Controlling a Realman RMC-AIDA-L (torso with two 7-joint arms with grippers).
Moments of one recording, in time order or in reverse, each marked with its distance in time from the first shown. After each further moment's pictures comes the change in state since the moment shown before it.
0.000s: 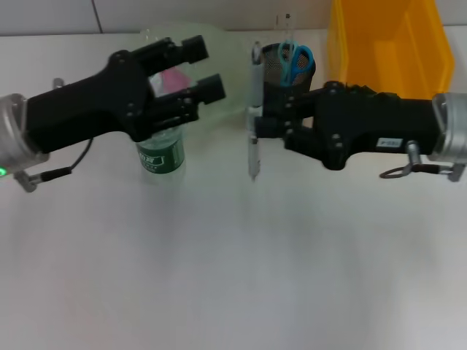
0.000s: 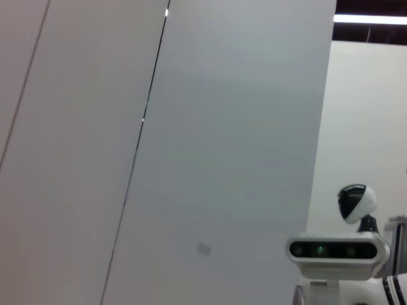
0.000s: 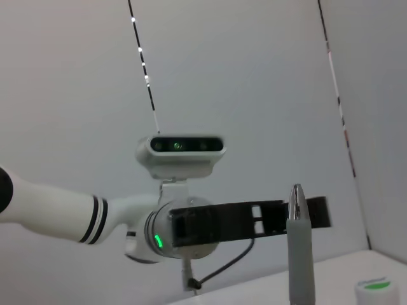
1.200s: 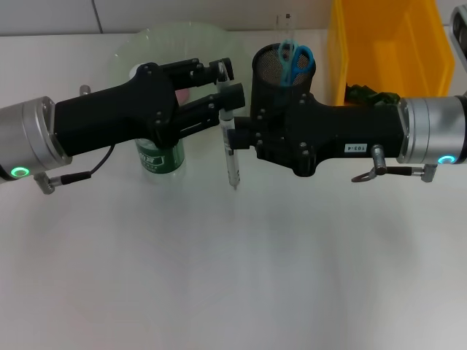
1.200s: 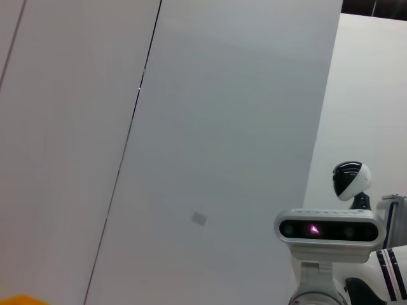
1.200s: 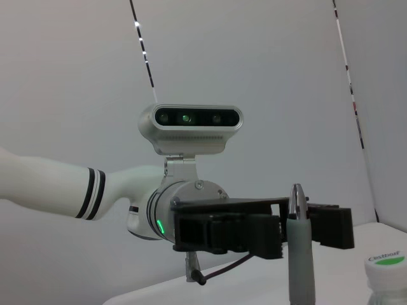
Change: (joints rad) left arm -0.019 -0.003 0.082 -0.012 -0.006 -0.064 -0.025; right arm 0.054 0.005 -0.075 0.065 0.005 0.086 -0.010
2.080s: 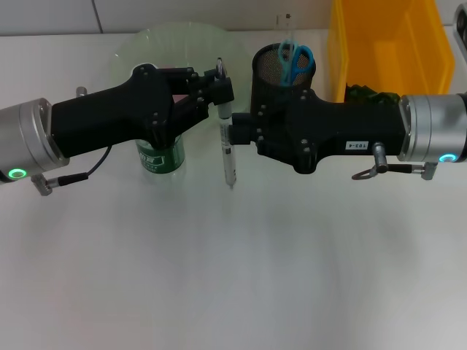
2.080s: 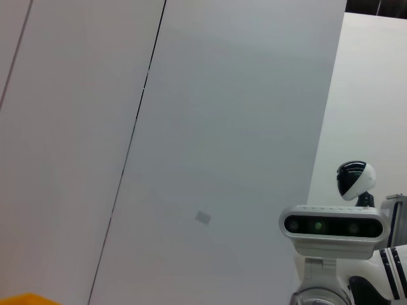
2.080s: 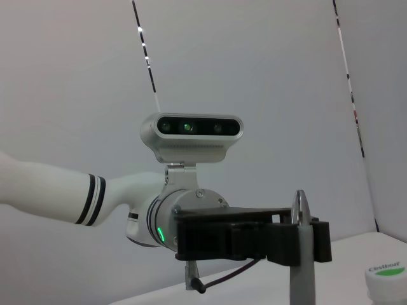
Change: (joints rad) left arm 0.007 0.002 0.000 0.001 -0.002 -0.002 0.004; right arm -0.001 0.000 0.002 0.000 0.015 -0.007 -0.018
